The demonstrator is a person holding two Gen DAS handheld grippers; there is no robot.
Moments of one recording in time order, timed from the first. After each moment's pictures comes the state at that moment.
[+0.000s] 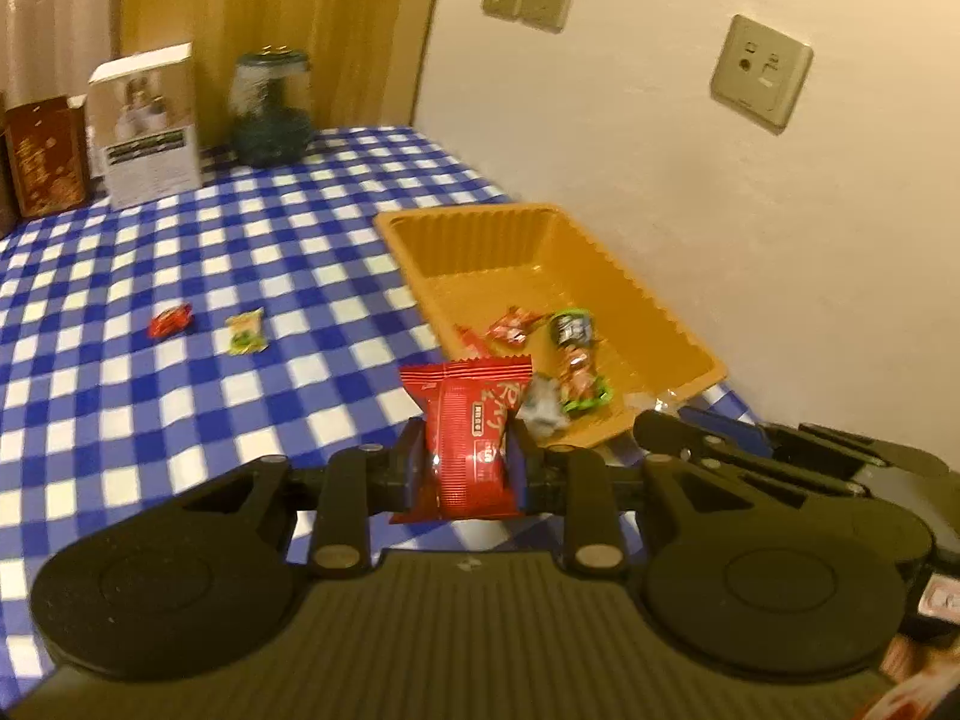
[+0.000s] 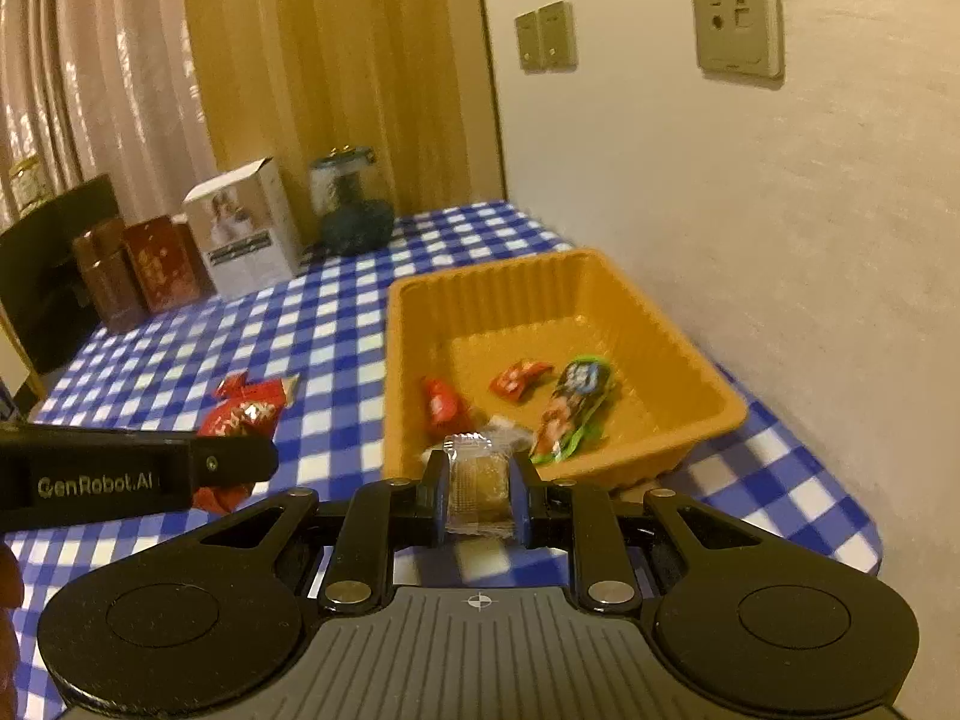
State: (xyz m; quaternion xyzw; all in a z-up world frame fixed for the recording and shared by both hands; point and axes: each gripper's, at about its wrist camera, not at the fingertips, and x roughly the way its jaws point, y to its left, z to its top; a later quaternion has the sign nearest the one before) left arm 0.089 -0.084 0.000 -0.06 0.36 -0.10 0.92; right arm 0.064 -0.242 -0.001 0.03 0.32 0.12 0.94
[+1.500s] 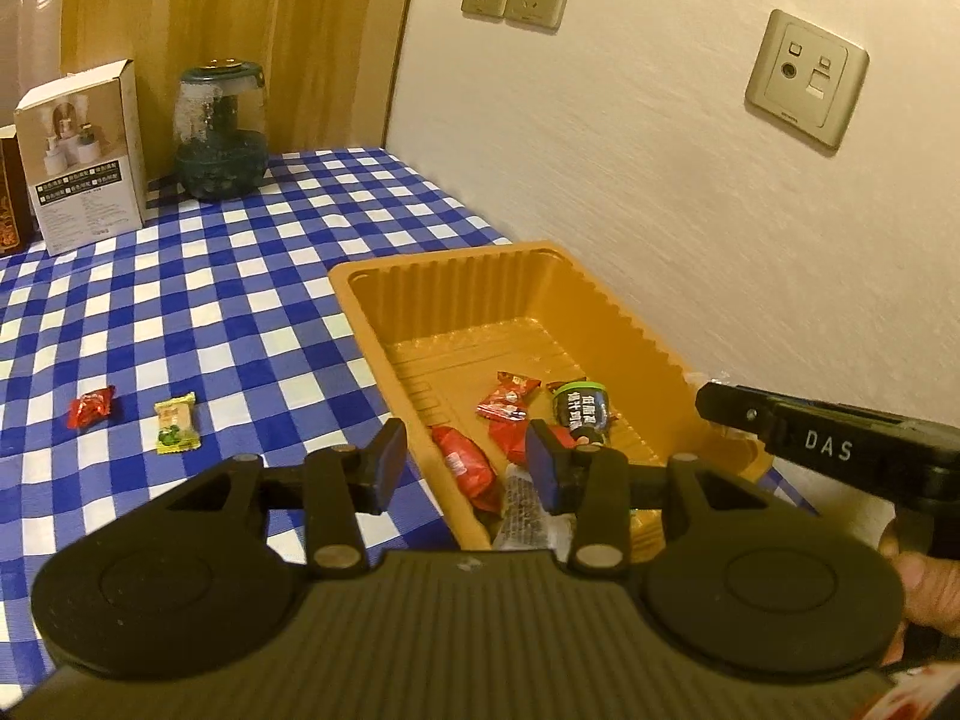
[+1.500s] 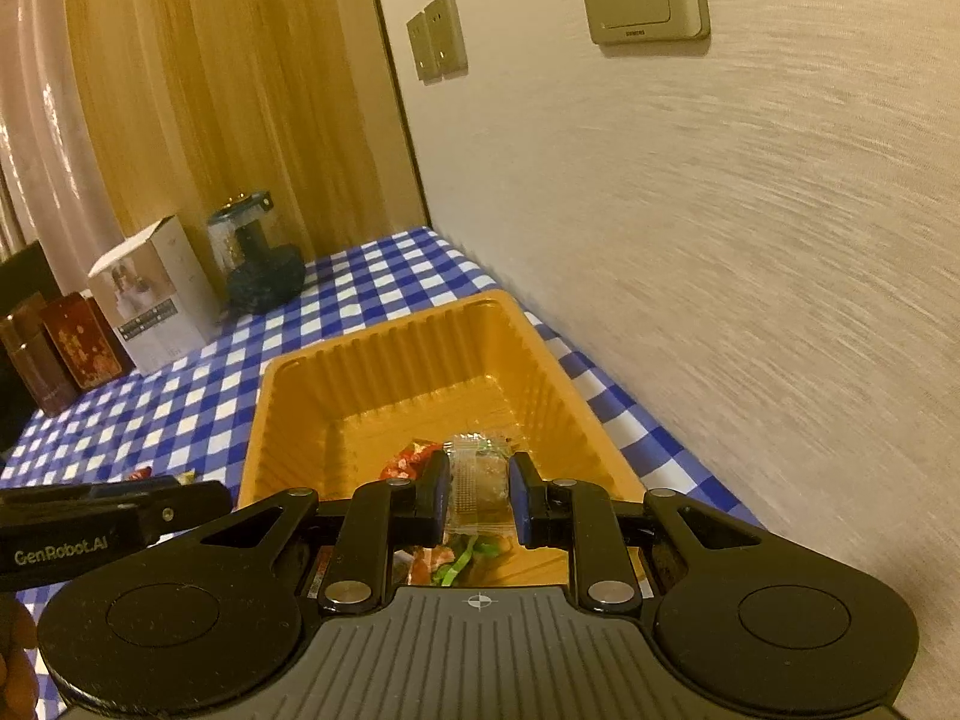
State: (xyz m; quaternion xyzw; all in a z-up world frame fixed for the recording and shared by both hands) left arm 0.176 -0.098 -0.024 -0.06 0.34 -0.11 0.93; right arm 0.162 -0.306 -0.011 0.08 0.32 0.09 0.94
